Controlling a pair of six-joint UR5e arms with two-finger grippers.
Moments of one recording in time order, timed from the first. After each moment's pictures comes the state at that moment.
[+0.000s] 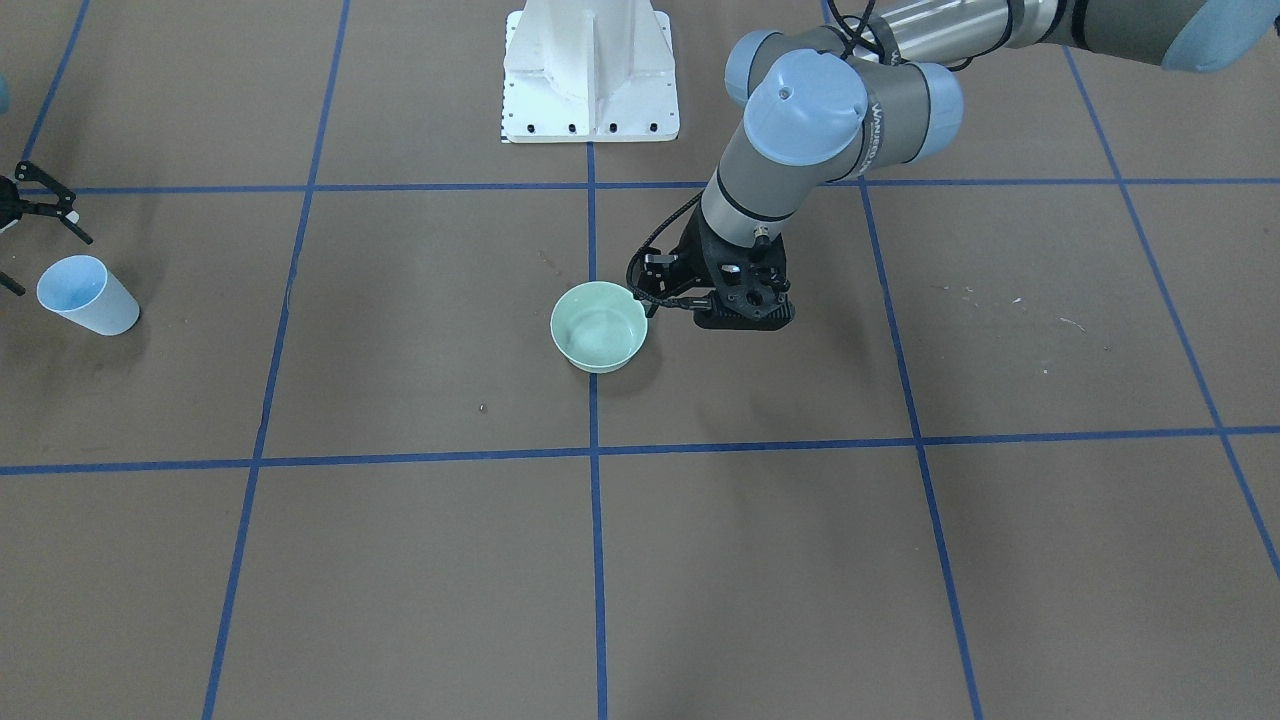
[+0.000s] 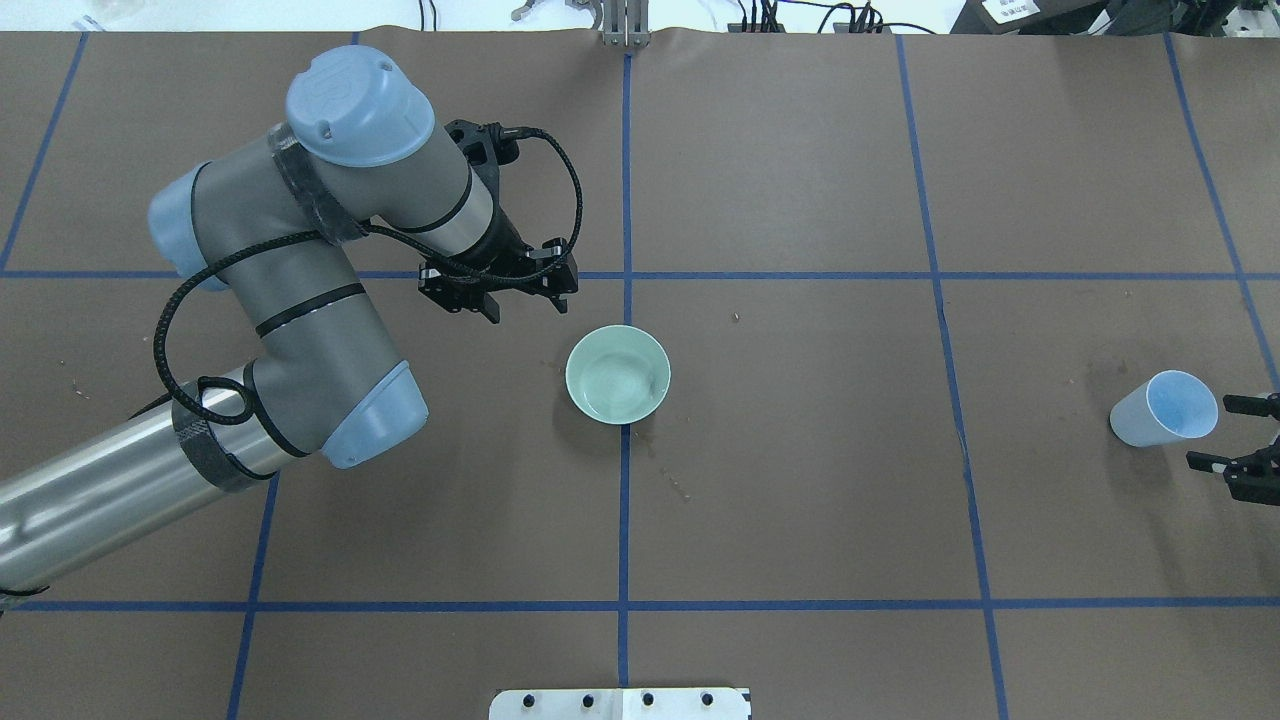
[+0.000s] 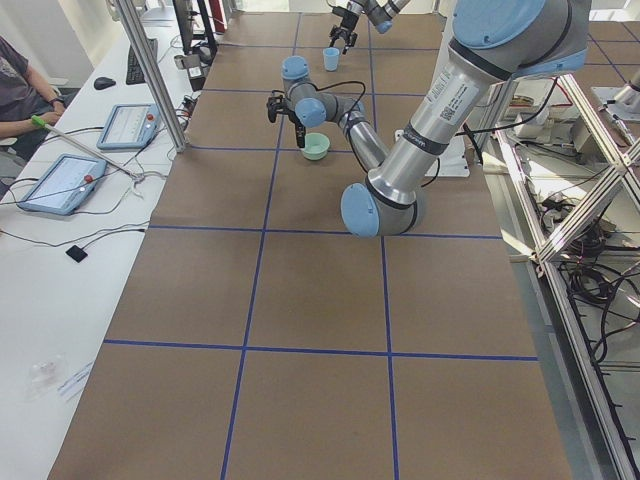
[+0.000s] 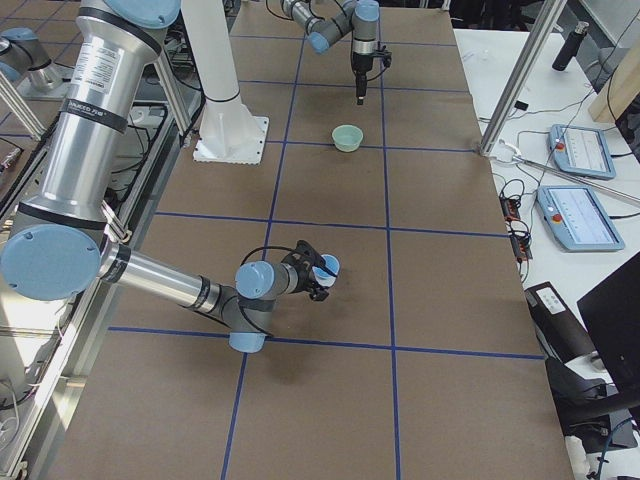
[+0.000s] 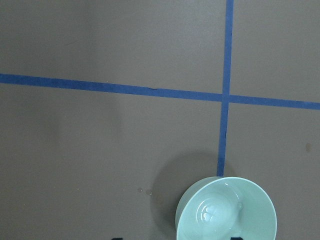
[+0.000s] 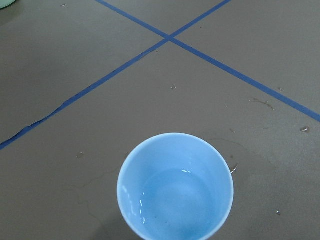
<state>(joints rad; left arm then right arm) -0.69 -2.27 -1.63 -1.71 -2.13 -1.23 0.90 -1.89 1.37 0.25 2.01 0.46</state>
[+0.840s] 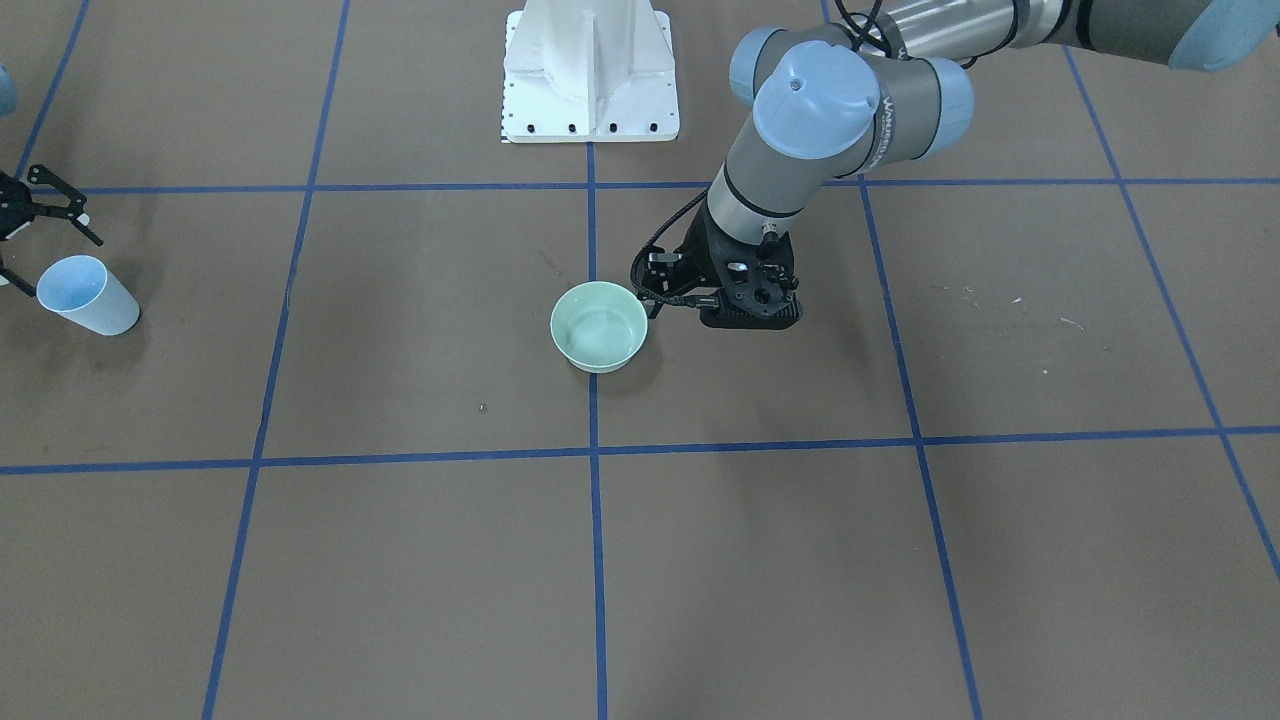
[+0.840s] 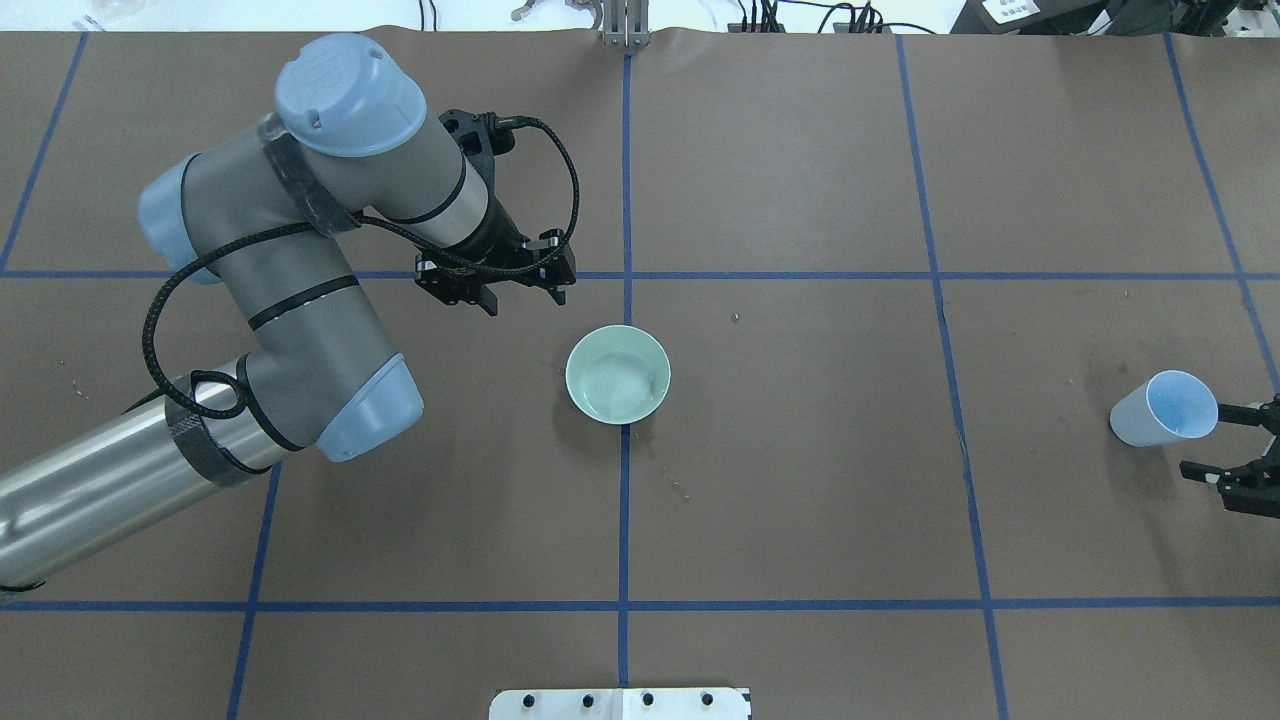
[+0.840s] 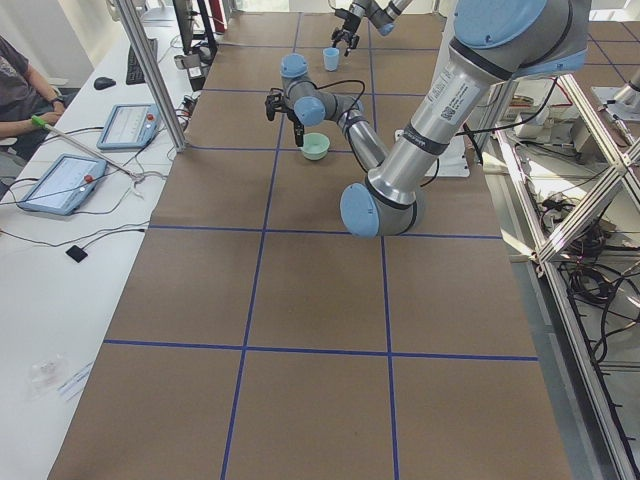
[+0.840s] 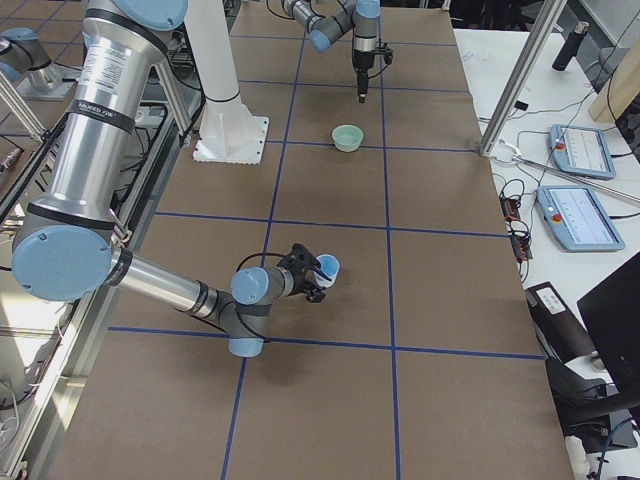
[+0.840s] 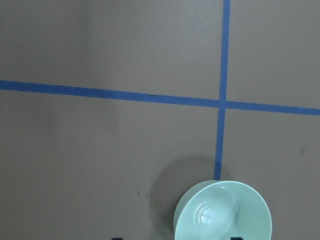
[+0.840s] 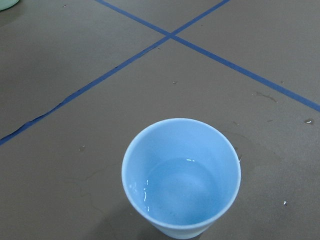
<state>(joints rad) -0.70 -2.27 -1.64 -1.71 -2.13 -1.23 0.84 -1.88 1.32 0.34 1.95 0.49</state>
